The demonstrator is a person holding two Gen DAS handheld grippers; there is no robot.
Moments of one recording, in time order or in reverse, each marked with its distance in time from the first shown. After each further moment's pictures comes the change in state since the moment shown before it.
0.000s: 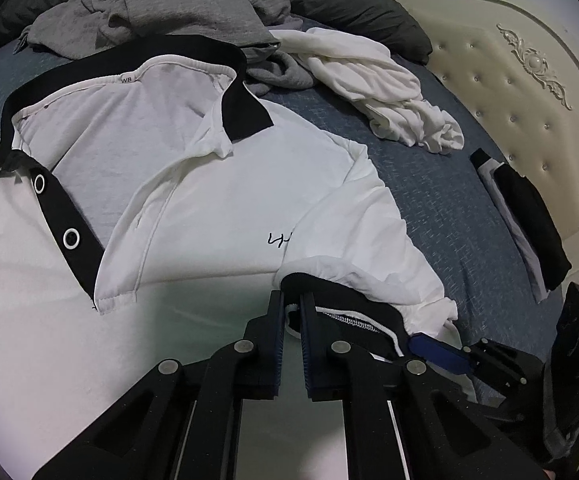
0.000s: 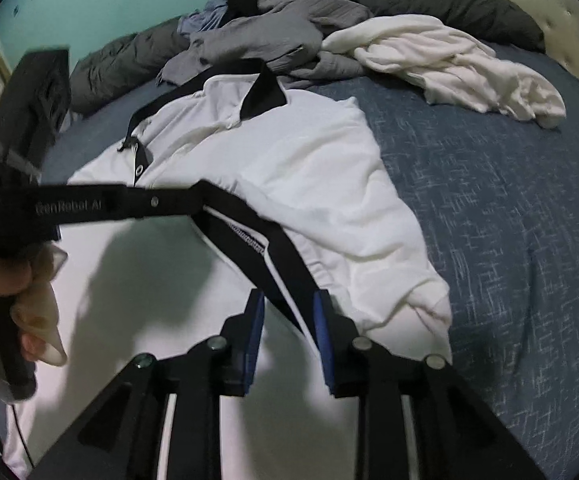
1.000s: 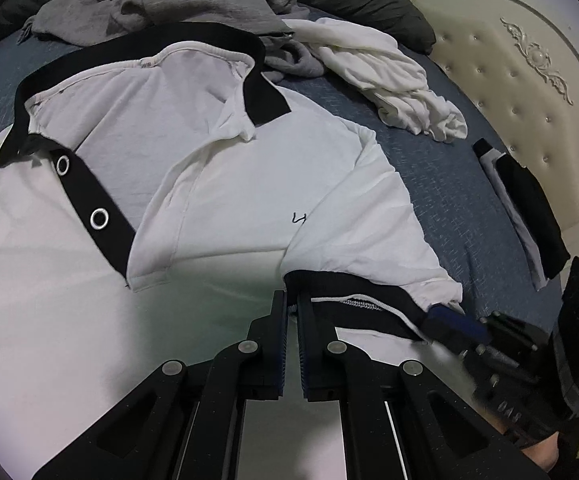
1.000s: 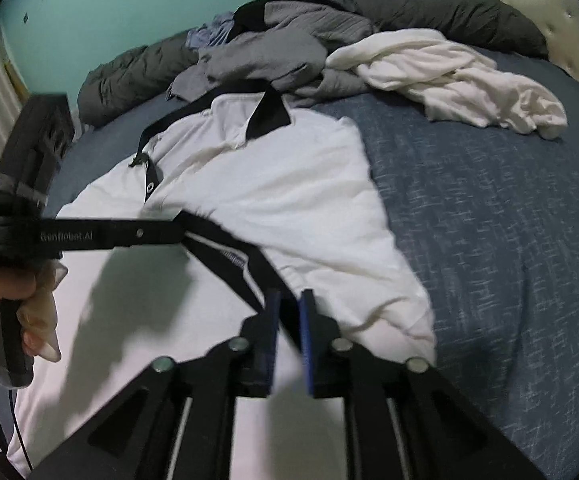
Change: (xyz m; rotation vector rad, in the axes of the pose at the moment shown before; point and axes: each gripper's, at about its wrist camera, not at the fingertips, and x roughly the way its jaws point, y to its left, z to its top) left arm -0.009 0.010 -0.006 0.002 0.052 0.009; right arm -0.009 -0.008 0.006 0.022 -0.040 0.097
